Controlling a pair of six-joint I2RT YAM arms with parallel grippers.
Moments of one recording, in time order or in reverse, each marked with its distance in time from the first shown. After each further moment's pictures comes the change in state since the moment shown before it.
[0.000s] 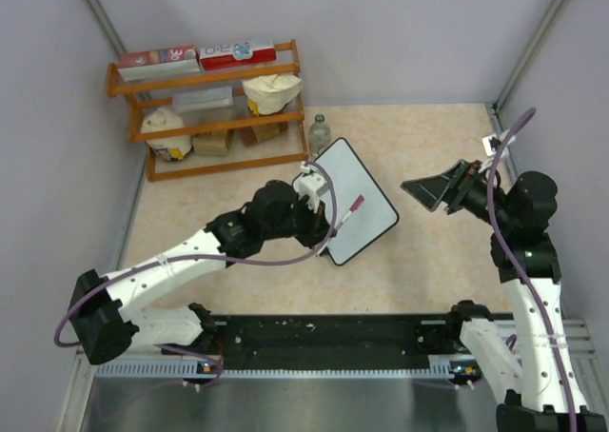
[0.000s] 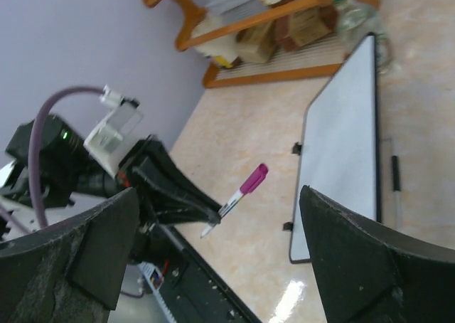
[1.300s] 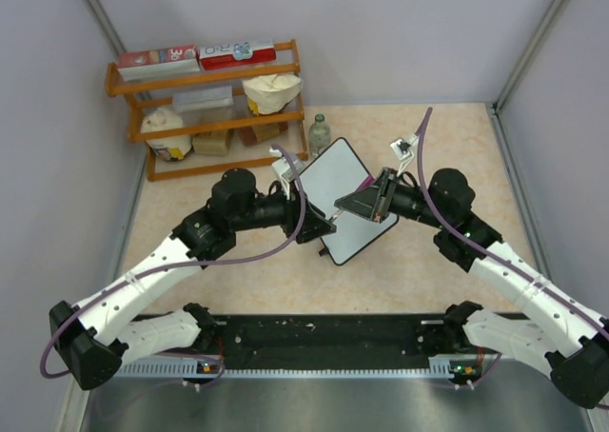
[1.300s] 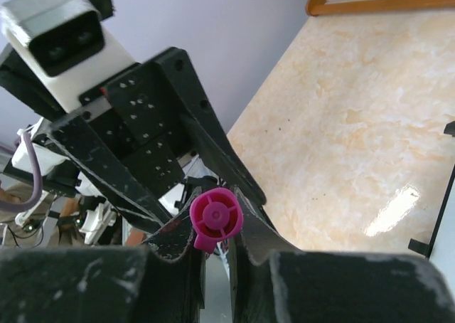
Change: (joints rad) left arm 0.176 -0.193 0.020 0.072 0.343 -0.123; right arm 0.684 0.253 -0.080 0.420 0.253 0.212
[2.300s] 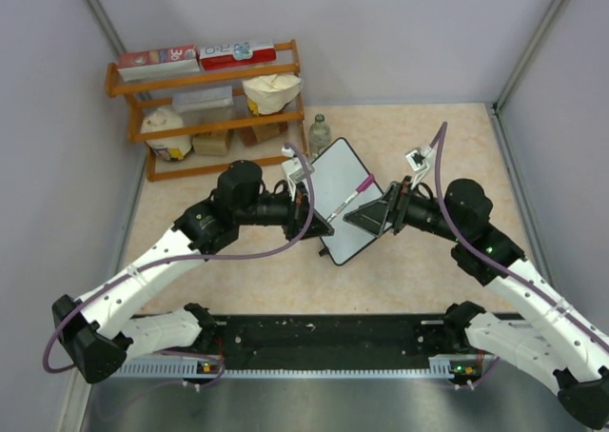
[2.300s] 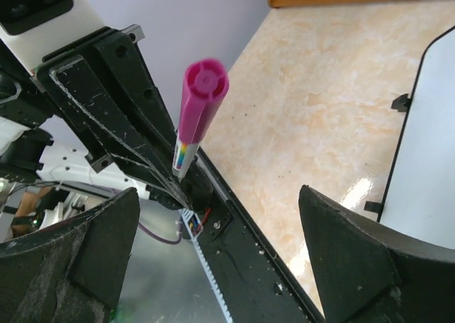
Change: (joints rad) left arm 0.000 0.064 0.087 -0.122 0.123 0.071; right arm -0.010 -0.160 -0.001 -0.235 0.085 -0.125
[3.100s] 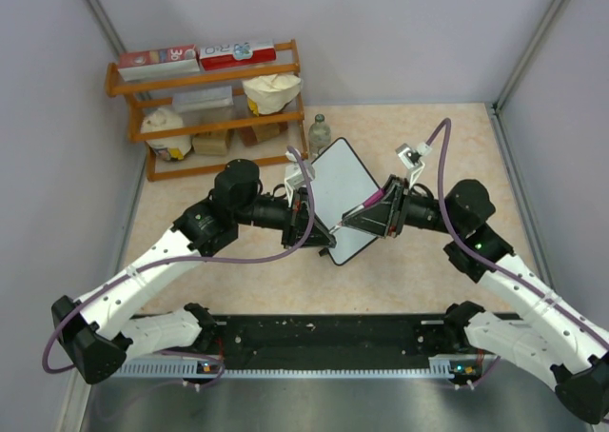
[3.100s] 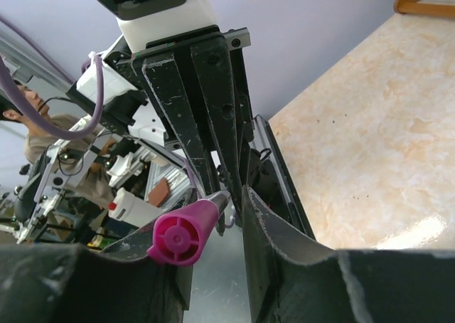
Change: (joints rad) left arm 0.001 -0.004 0.003 0.056 0.248 0.008; right arm -0.015 0.050 -0.049 0.352 -0.309 0.129
